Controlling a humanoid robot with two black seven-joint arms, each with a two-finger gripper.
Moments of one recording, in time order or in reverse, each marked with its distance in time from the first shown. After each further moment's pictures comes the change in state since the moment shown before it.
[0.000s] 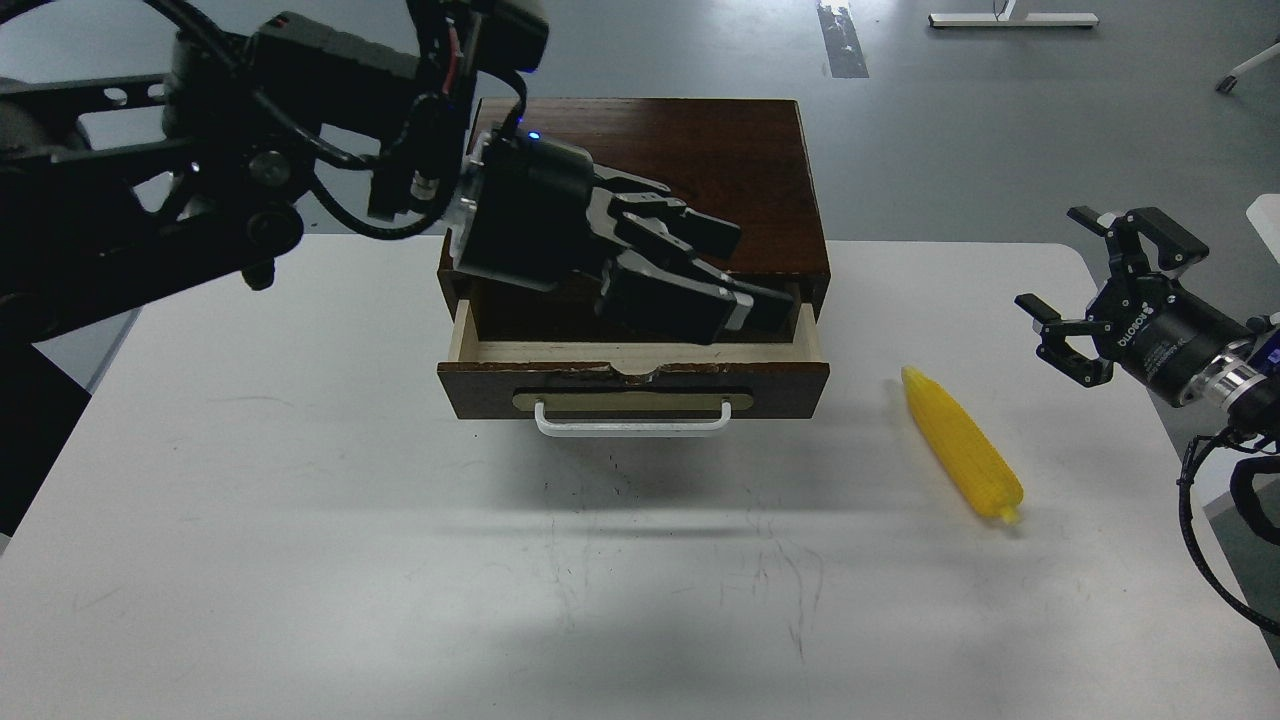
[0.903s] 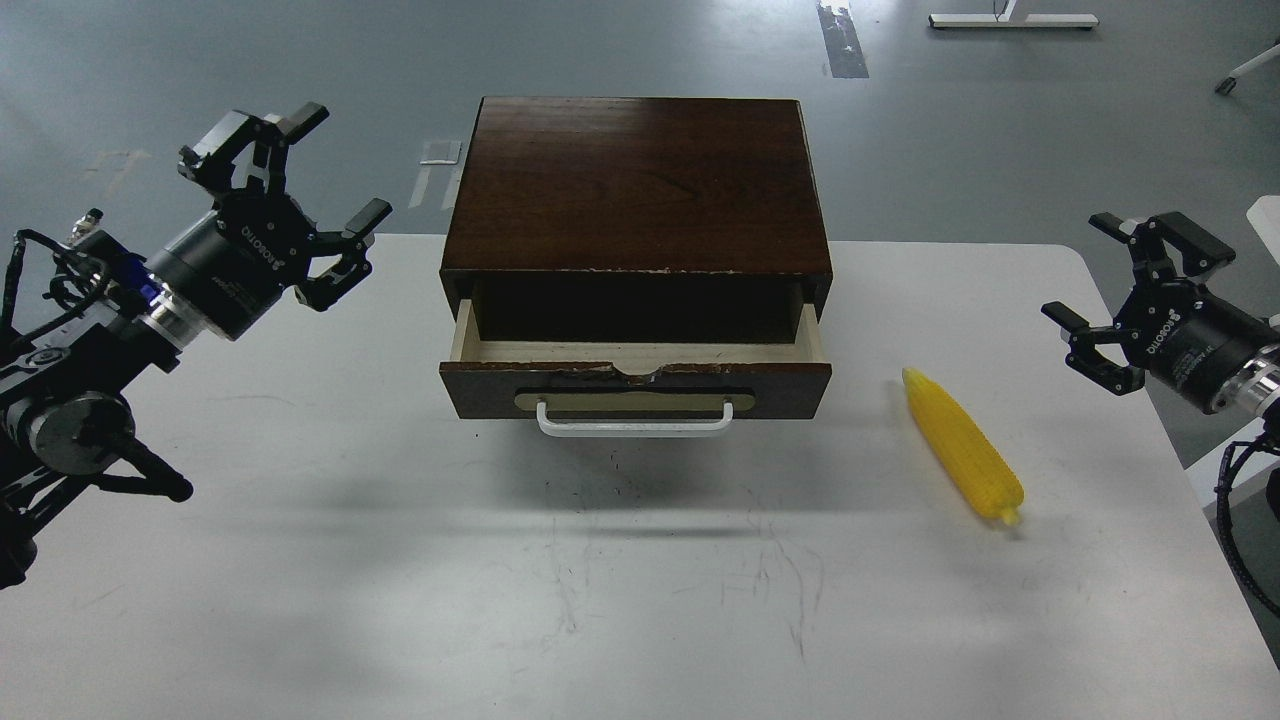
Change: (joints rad) left arm 0.861 0.085 -0.448 0.355 -1.013 0.043 0.003; right arm 0.006 -0.049 -0.016 0.003 -0.074 0.000 0.000
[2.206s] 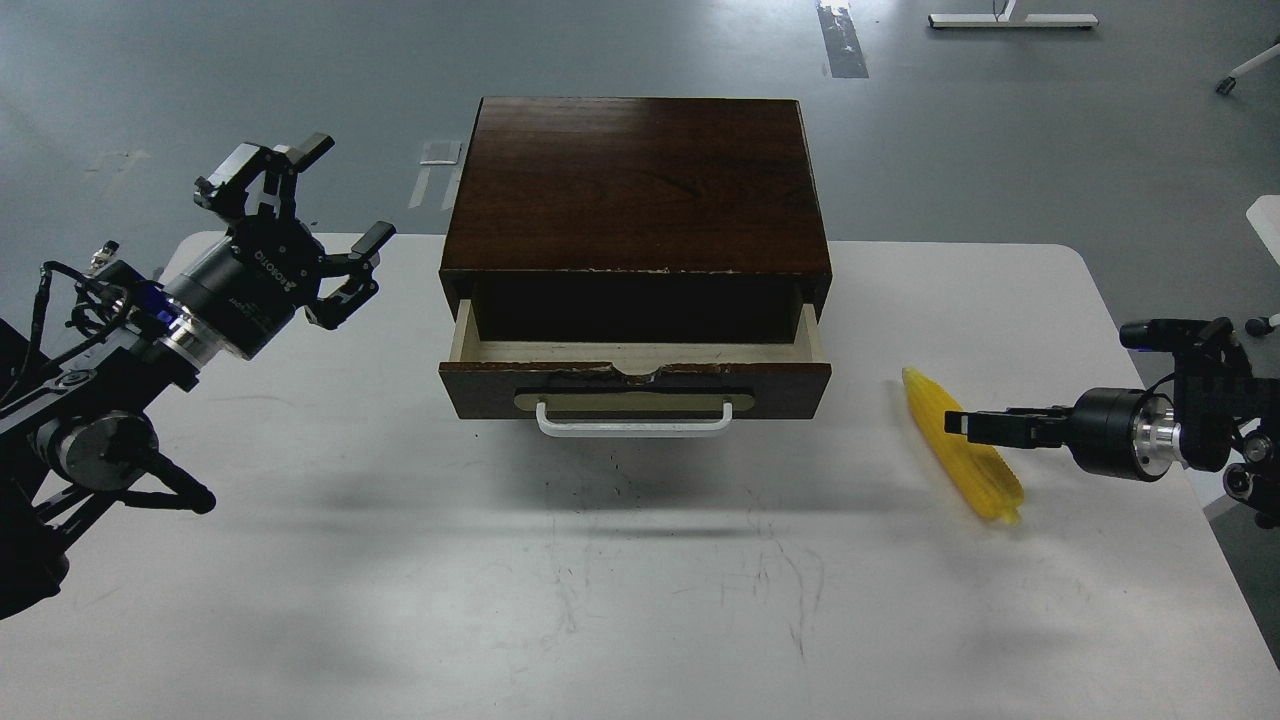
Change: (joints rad) left arm 0.029 -0.060 -0.043 0.057 0.040 -0.005 0.003; right arm 0.152 0.117 -0.262 -0.043 -1.267 -0.298 0.000
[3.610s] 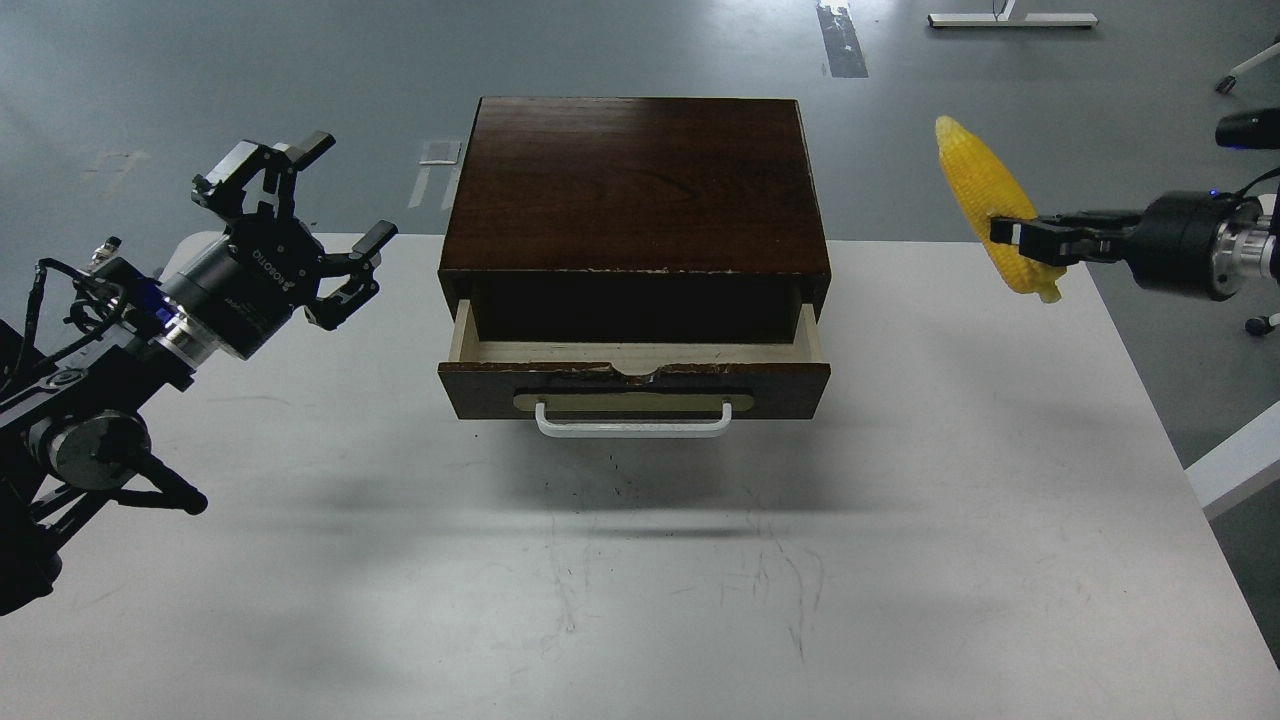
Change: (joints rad) left arm -0.001 0.012 -0.002 -0.009 0.000 -0.033 0.003; right arm 0.488 -0.118 -0.091 0.129 0.014 0.025 0.000
